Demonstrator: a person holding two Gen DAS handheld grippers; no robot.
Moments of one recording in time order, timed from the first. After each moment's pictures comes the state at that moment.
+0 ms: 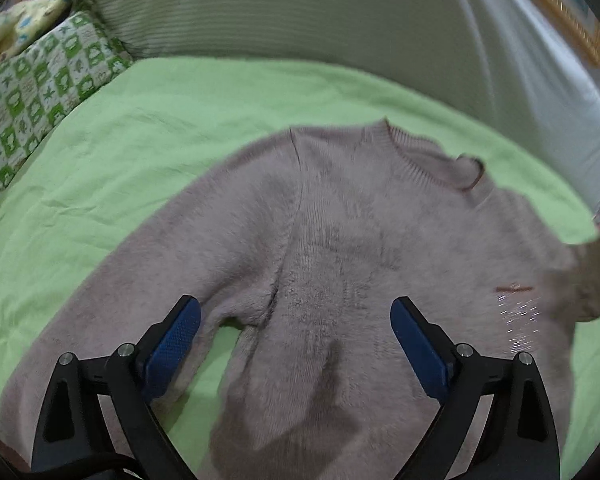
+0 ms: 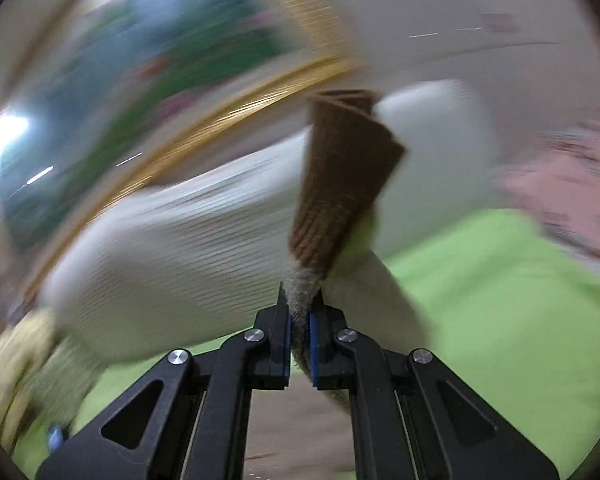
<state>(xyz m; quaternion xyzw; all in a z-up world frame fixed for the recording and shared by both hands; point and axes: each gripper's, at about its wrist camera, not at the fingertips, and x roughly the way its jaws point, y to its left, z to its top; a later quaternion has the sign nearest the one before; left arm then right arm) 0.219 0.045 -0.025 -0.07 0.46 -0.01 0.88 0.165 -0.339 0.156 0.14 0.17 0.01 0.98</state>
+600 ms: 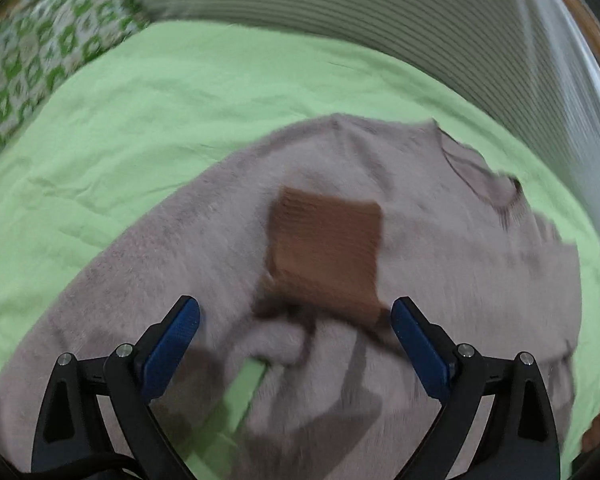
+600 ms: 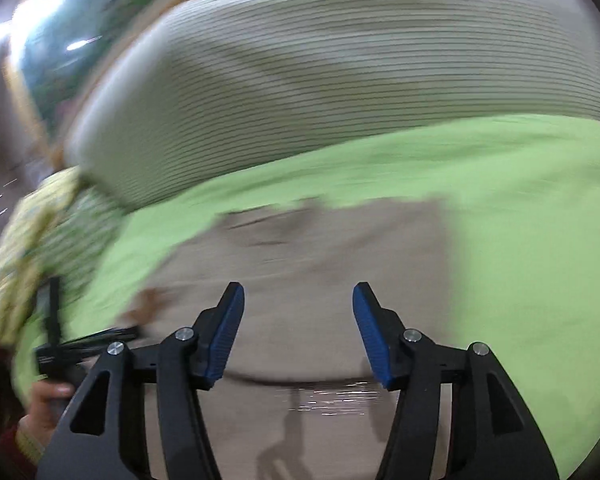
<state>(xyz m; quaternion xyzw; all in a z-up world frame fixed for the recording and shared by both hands) 0.267 0.072 -0.063 -0.12 0.50 0.02 0.86 0.192 -0.354 0.041 0.12 0.36 -0.04 0.92</state>
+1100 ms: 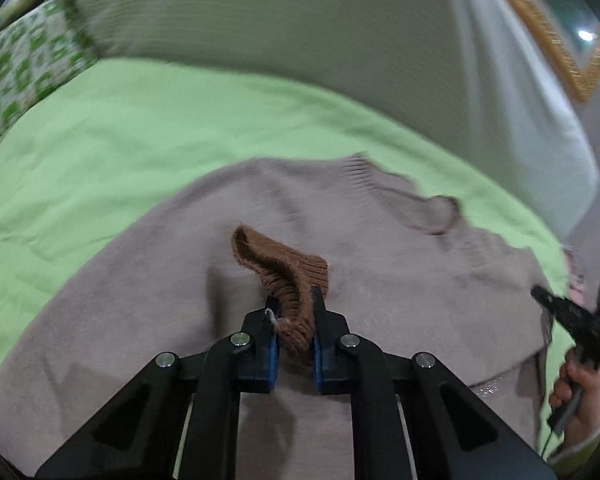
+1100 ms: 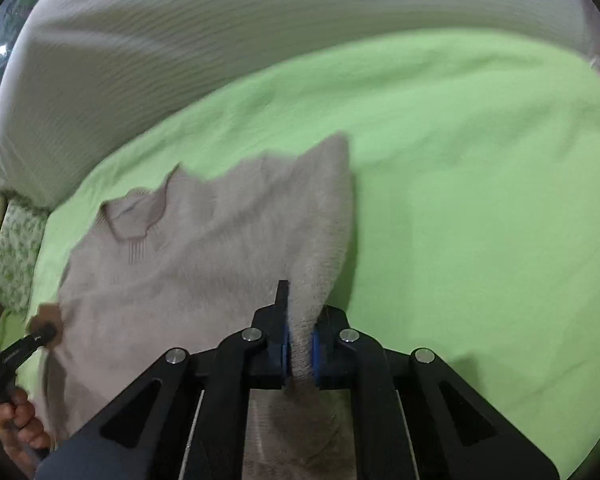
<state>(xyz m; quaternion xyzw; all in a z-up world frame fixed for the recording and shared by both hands) 0.272 0.026 -0.037 -0.12 0.44 -0.08 0.89 0.247 -0.404 -0.004 0.14 0.42 -0.08 0.89</state>
